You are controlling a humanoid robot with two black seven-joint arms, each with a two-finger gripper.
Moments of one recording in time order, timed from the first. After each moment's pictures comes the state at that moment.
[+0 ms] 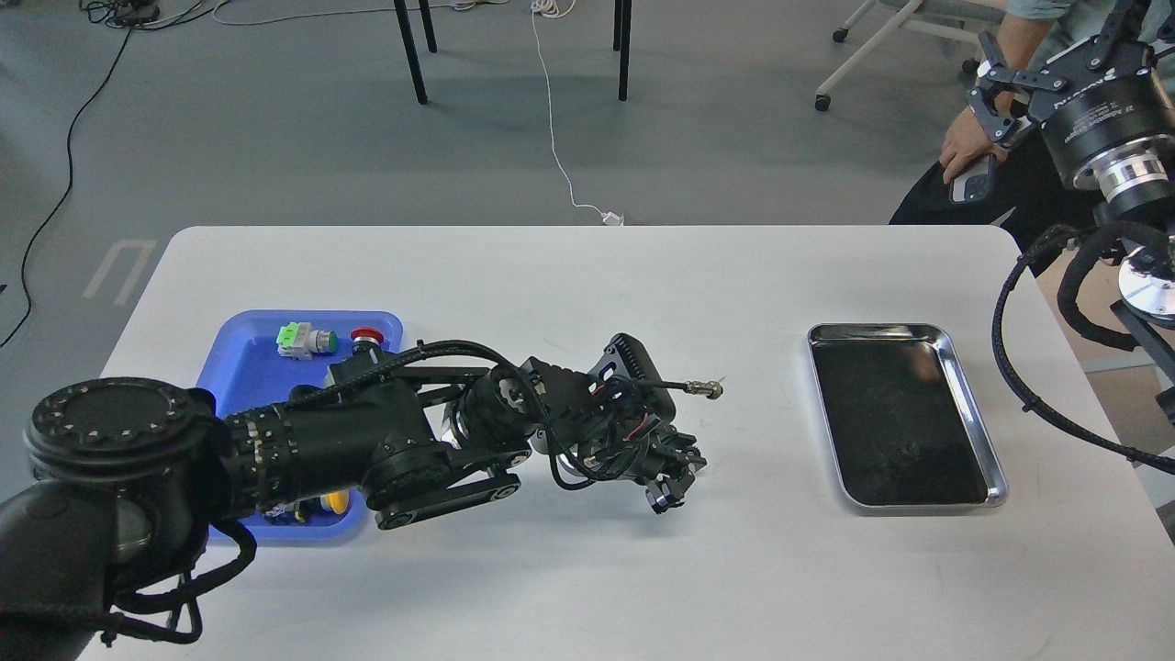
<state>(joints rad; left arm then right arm) -1.02 -0.04 0.02 -0.97 1.97 -0.28 -0.20 0.72 -0.62 0.89 1.06 0.13 0.18 0.31</state>
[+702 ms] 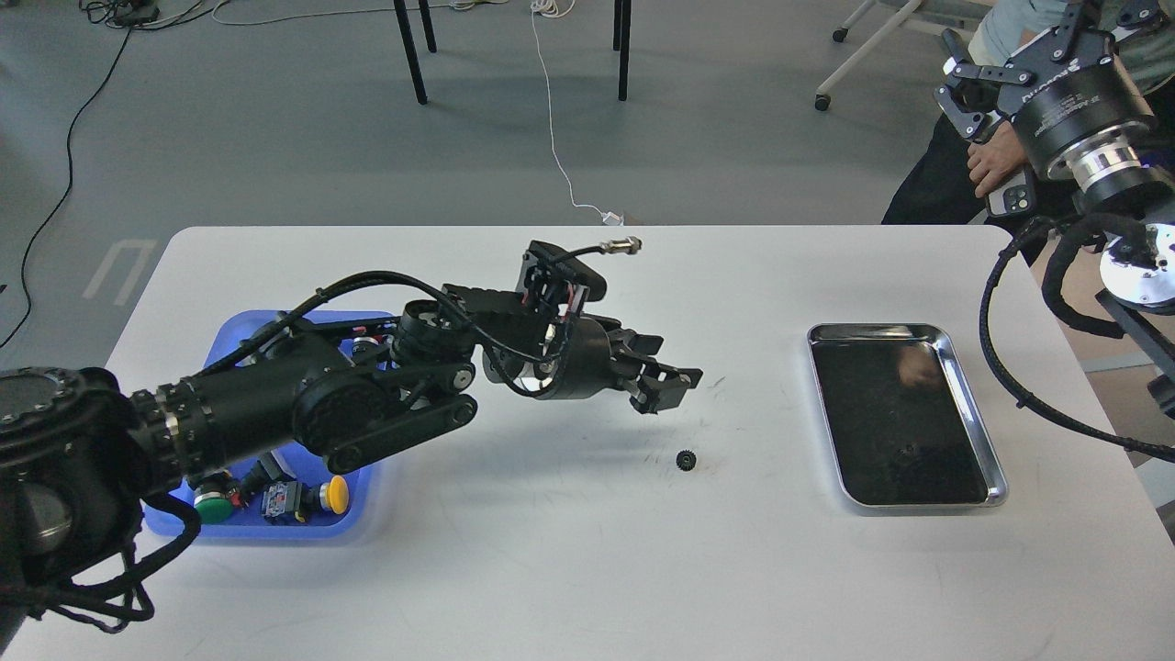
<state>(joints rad) -1.02 0.16 -0.19 -1.03 1.60 -0.27 -0.21 0.81 -0.64 0.77 1.07 0.12 0.19 0.31</state>
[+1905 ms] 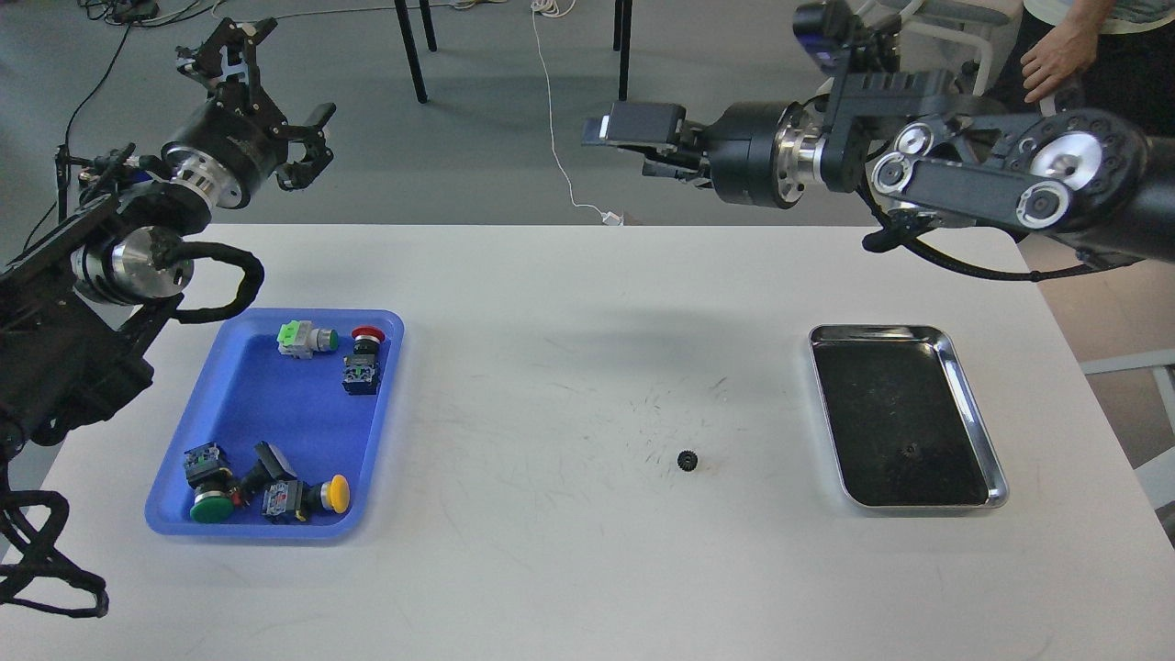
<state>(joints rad) -0.90 0.42 -0.74 -0.65 0.00 -0.33 -0.20 1.62 -0.31 -0.50 1.07 -0.59 0.20 0.32</state>
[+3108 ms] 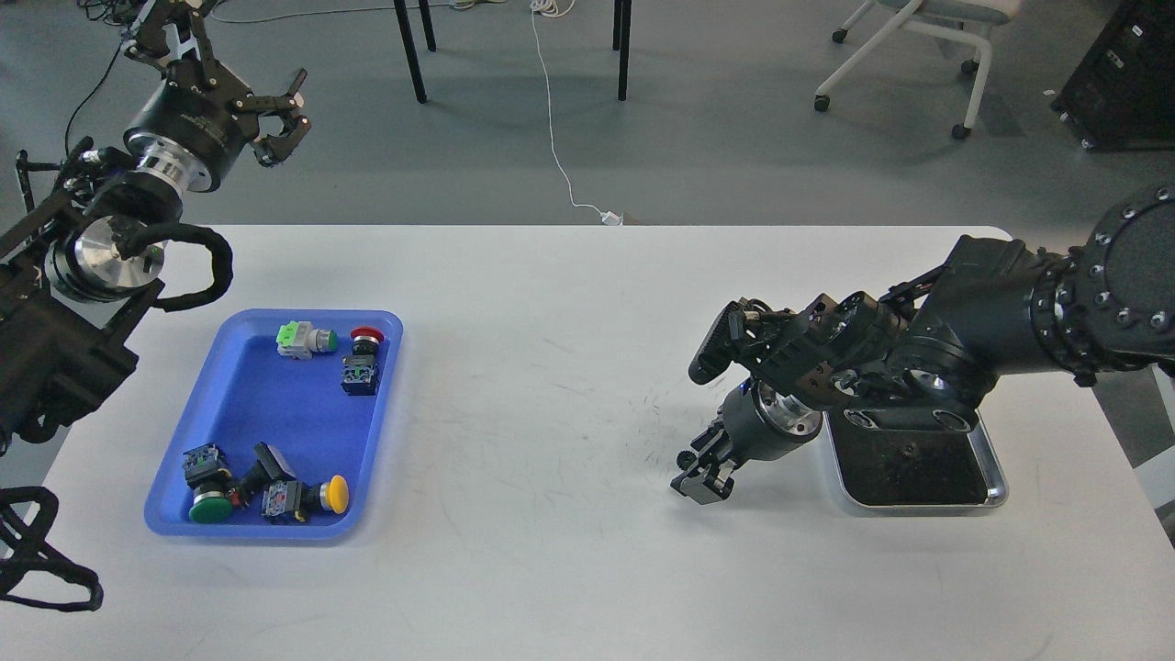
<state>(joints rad) -0.89 0.44 -0.79 -0.66 -0.10 -0.37 -0.20 1.55 -0.05 -1.03 1.10 -1.09 0.10 0.44</state>
